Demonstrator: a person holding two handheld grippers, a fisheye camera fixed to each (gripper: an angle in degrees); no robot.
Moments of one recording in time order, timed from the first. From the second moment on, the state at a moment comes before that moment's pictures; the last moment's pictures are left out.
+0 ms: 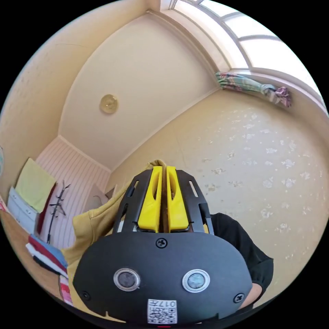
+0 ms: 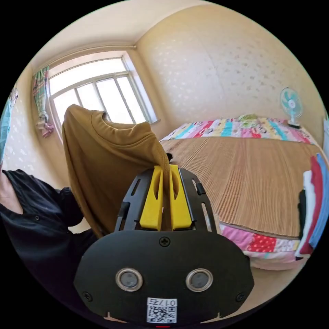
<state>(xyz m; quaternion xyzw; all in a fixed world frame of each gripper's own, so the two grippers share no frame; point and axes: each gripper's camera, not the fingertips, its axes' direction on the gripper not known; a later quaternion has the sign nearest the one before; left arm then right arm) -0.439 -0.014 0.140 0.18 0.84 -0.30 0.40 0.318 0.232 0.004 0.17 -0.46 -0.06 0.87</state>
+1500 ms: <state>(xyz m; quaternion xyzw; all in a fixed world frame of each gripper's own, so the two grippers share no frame) -0.111 0.131 0.418 -0.46 0.37 -0.12 0.80 0.025 0.133 0.324 -0.16 -0.21 -0.13 0.96</state>
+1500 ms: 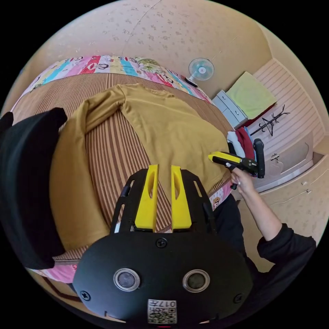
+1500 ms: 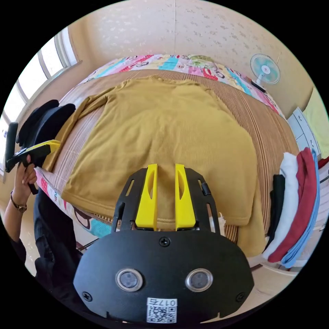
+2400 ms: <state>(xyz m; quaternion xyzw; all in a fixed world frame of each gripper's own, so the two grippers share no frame) -0.228 0.244 0.216 -0.26 0.29 -0.21 0.90 0.333 0.198 0.285 -0.06 -0.29 0.35 0.89</state>
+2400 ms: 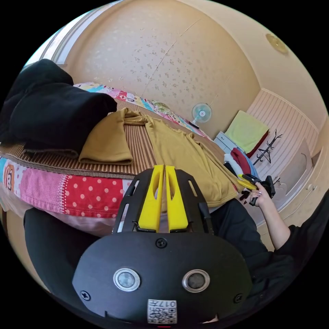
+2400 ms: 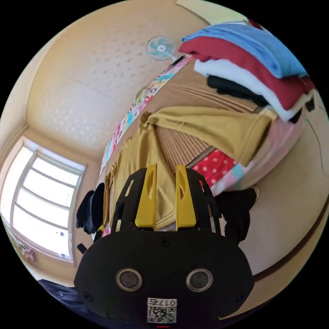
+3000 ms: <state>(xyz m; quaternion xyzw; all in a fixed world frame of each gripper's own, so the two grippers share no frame) -0.259 0.283 0.206 -0.32 0.32 -0.24 0.86 0.526 0.239 0.202 0.09 -0.25 0.42 0.86</state>
